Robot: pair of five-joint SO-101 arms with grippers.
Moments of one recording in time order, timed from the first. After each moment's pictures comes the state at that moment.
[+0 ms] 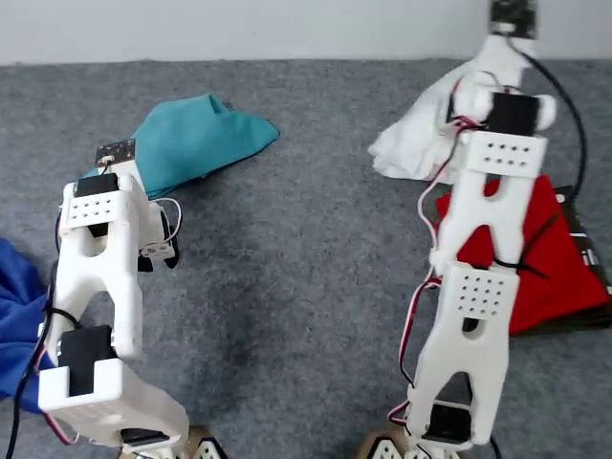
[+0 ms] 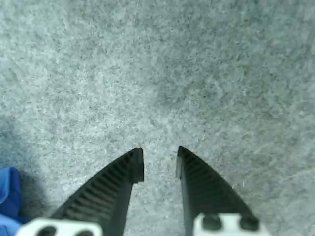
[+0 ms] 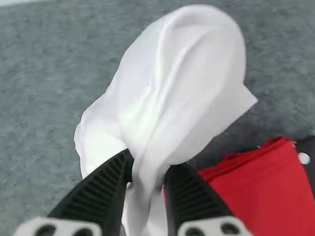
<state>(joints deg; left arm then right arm) -14.6 7.2 15.4 80.2 10.2 7.2 54.0 -93.1 100.7 -2.9</state>
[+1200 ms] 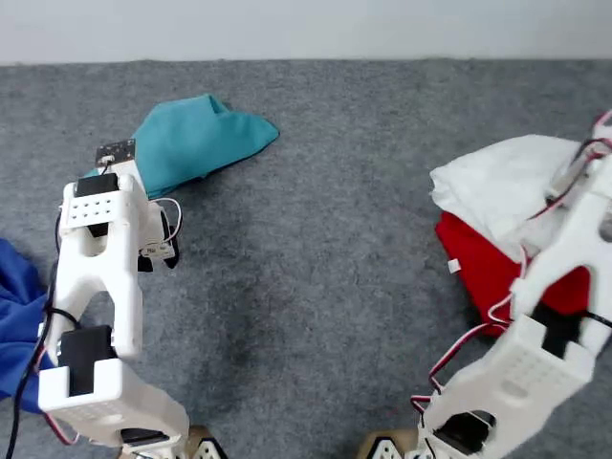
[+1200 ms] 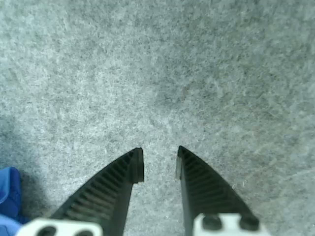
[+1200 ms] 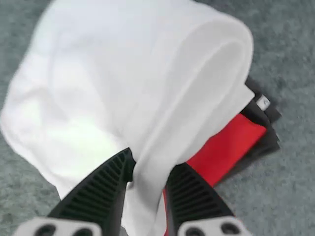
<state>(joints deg) -14.6 7.2 15.4 80.2 10.2 29.5 21.1 -40.5 100.7 -5.8</state>
